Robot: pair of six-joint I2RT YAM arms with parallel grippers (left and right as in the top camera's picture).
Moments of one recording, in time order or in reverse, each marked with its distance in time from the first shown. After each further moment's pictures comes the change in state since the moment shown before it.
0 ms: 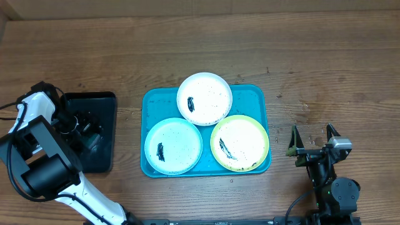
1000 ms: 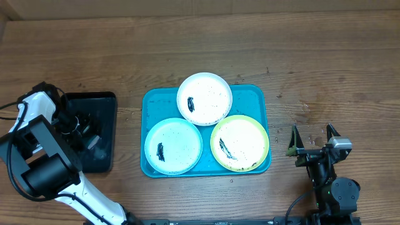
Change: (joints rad) left arm -0.001 0.005 0.003 0.006 -0.003 0.002; right arm 0.000 0.000 0.000 0.000 0.000 0.001
